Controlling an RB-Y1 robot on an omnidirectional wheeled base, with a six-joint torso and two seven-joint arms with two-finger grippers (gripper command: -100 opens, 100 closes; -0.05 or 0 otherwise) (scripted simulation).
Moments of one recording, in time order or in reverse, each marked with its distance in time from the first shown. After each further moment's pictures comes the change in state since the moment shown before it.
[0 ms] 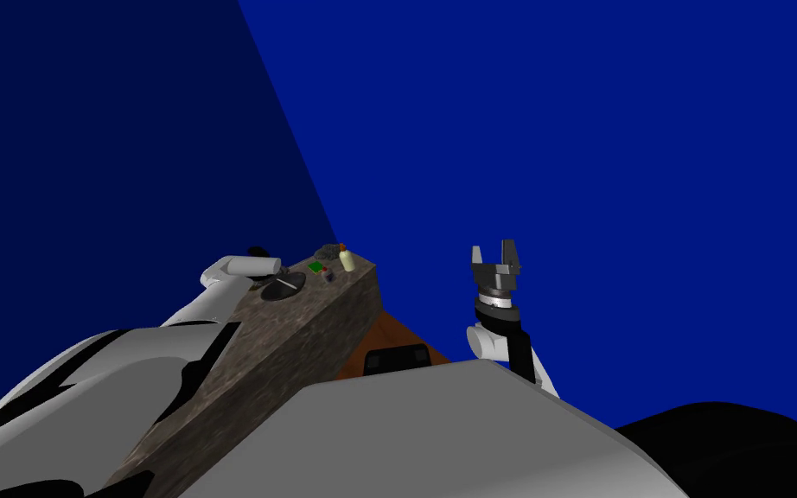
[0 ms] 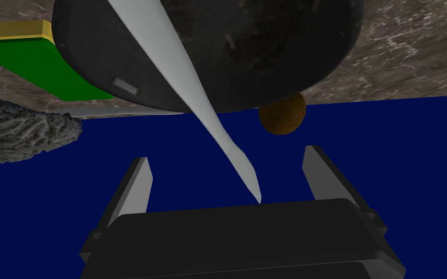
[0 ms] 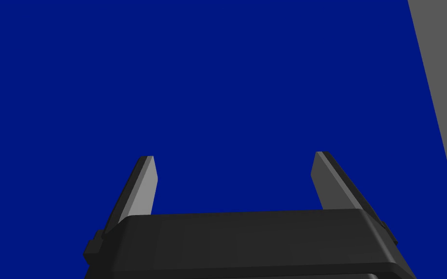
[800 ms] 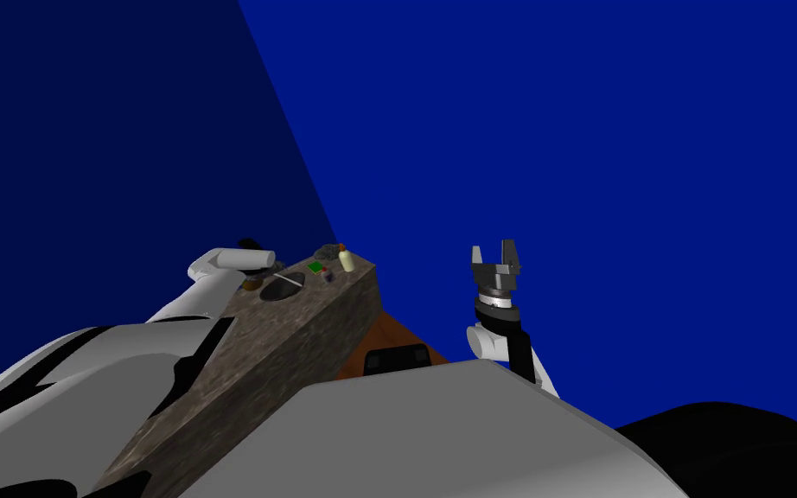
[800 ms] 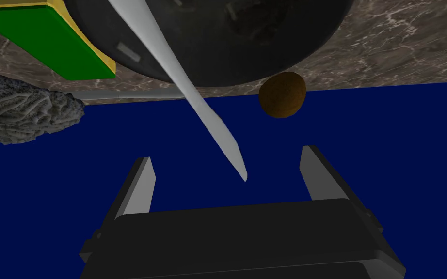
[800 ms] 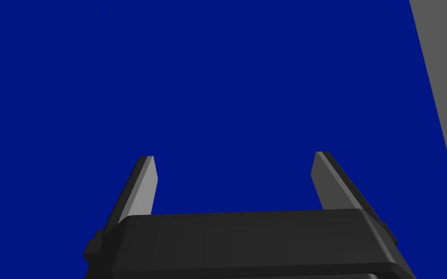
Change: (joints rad) left arm -0.041 0.037 0.006 -0.018 0.026 0.062 -0.038; right arm 0.000 0.000 0.000 0.000 0.000 0.000 0.000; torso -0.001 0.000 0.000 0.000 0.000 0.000
